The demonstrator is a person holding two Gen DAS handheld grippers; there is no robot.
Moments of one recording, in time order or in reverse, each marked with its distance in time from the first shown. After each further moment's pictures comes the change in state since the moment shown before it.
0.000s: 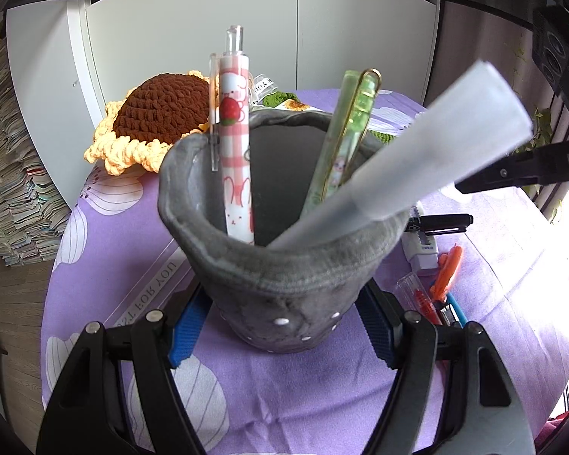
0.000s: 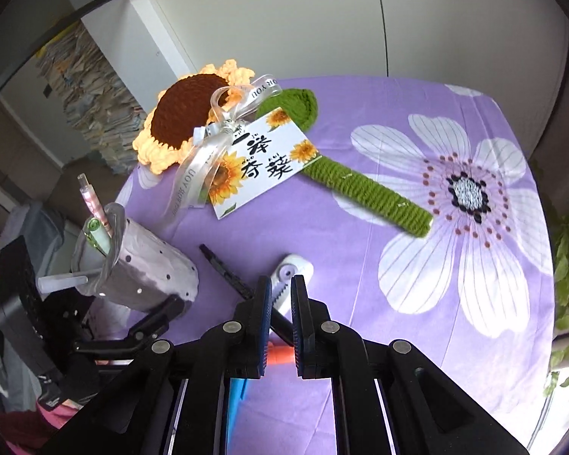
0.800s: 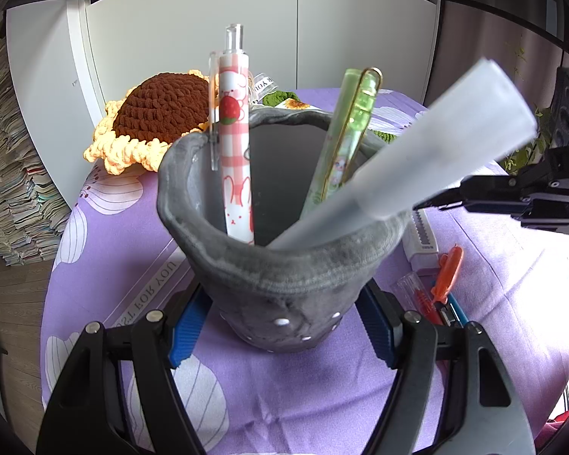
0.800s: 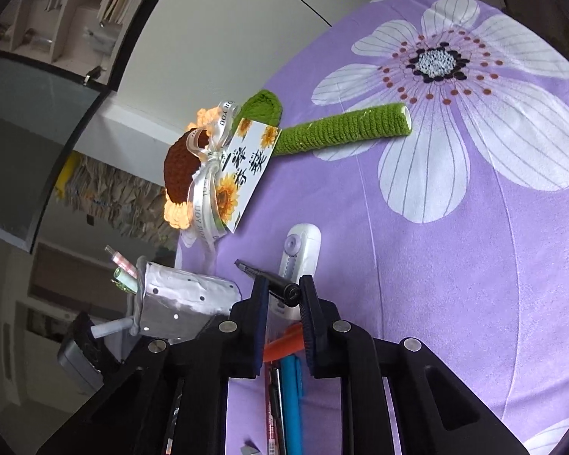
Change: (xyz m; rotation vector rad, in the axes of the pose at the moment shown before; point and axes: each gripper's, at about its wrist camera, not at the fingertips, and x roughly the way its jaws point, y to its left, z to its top) left arm -0.001 -0.002 -0.001 0.000 0.002 0.001; right arm 0.011 -0.043 -0.041 0.447 -0.121 0.316
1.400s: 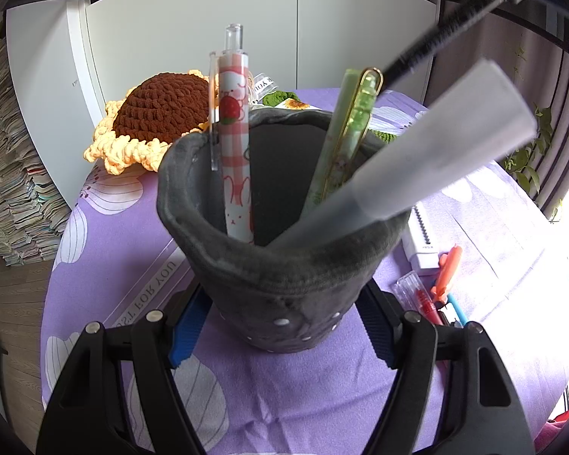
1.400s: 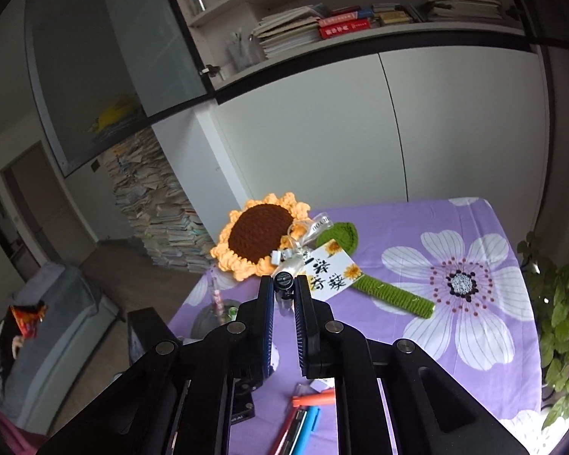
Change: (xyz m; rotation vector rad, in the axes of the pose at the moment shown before) left arm 0.000 0.000 0.000 0.000 0.000 0.000; right arm -0.085 0.140 -0.009 -0.568 -0.291 -0.103
